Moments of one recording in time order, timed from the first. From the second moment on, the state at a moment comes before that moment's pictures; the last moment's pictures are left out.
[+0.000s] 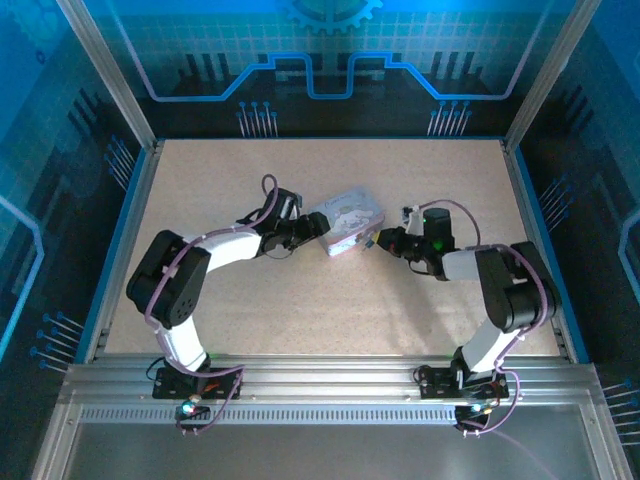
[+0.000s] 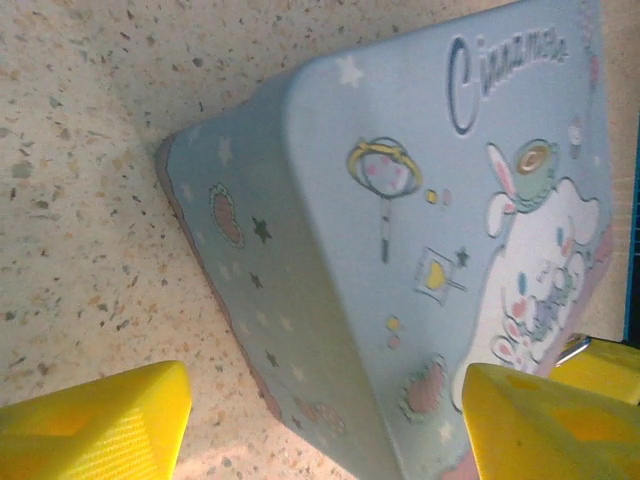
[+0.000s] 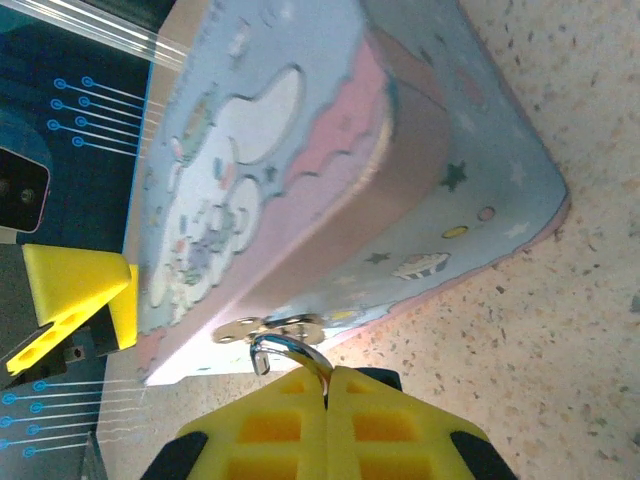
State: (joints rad) left arm -0.45 1.76 1.00 -0.01 0.28 -0.86; right arm 0.17 1.65 0.61 0.43 -0.65 0.69
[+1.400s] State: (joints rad) left arm -0.36 1.11 0.68 -0.08 -0.04 -0.63; right arm 0.46 1.39 0.71 -0.55 -0.33 0.37
